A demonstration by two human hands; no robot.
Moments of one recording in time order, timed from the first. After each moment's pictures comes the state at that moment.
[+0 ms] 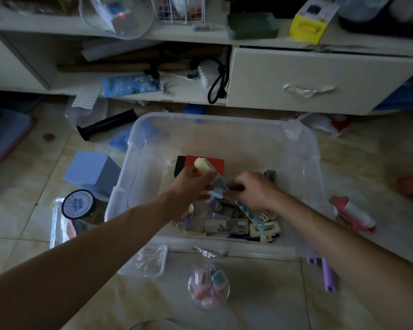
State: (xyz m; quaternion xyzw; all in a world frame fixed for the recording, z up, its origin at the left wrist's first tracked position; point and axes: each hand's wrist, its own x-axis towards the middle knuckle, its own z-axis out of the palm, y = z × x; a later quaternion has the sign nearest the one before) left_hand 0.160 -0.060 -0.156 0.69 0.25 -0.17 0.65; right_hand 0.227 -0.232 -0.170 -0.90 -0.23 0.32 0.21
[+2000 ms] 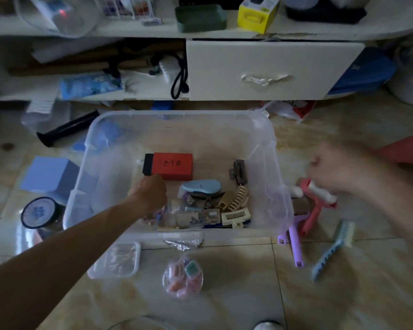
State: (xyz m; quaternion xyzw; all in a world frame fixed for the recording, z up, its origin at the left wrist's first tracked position) left_hand 0.161 -0.053 -0.191 0.95 0.13 -0.26 0.12; right_hand 0.225 -0.384 -0.044 -0.97 -0.01 0.23 -0.02
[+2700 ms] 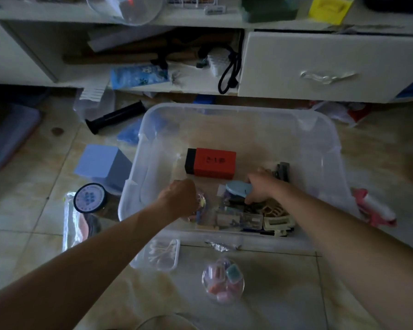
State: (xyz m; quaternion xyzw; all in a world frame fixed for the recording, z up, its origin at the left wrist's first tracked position) left_hand 0.136 -0.013 -0.199 0.94 0.13 -0.27 0.18; right_hand 0.253 -0.218 -0.249 -0.91 -0.18 0.37 -0.04
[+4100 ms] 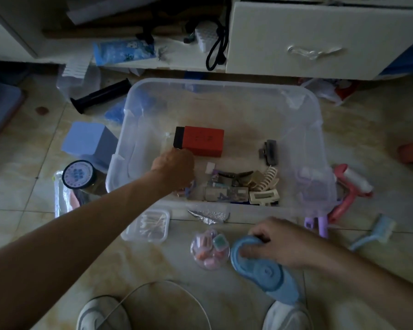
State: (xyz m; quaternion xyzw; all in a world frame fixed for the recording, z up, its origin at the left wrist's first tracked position) left_hand 0.142 -0.033 -0.184 0.96 0.08 -0.22 0.12; right_hand 0.090 -0.302 -0.136 -0.81 -0.17 0.52 0.20
